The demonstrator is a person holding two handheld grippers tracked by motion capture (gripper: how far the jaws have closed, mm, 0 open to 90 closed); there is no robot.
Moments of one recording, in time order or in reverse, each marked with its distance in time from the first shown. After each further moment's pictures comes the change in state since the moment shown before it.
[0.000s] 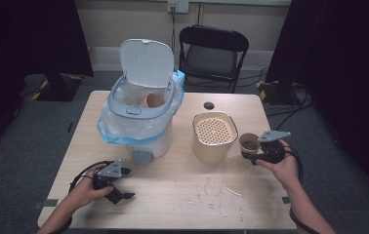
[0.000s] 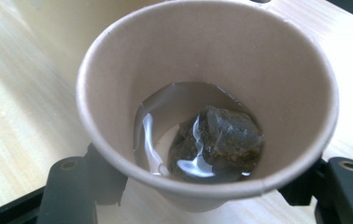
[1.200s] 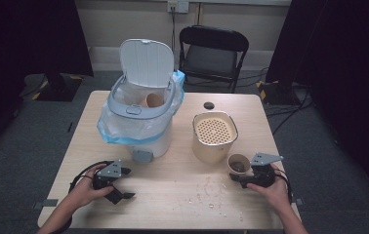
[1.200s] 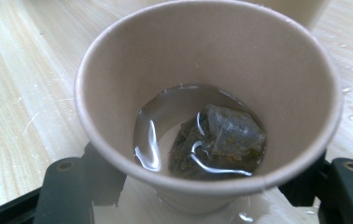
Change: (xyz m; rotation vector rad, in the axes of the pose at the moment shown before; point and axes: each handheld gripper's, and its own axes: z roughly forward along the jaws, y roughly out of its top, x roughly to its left) left arm 0.000 0.000 0.000 -0.002 0.003 -0.001; right arm 0.064 -0.038 0.007 -0.079 0.142 0.044
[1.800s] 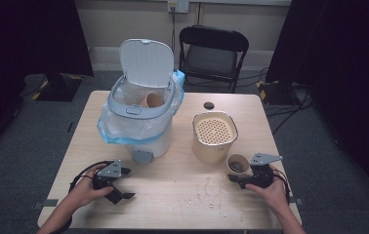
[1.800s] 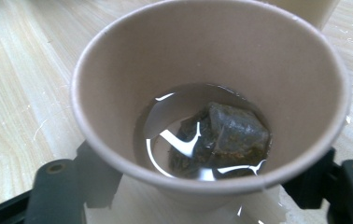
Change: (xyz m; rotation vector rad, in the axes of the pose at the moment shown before) left arm 0.000 0.000 0.000 0.002 0.000 0.001; right arm 0.000 -0.003 0.006 -0.017 0.032 0.039
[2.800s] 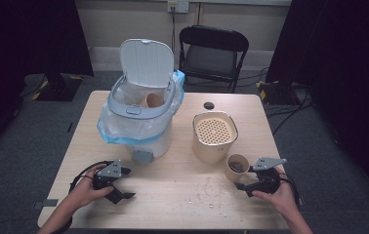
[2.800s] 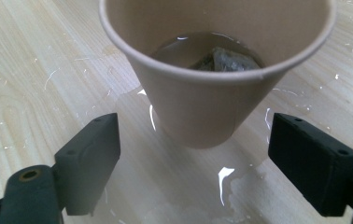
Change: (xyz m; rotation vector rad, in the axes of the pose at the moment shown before) left arm -0.001 0.000 0.000 -0.008 0.006 -0.006; right arm 0.005 -0.005 -0.021 0.124 -0.010 -0.027
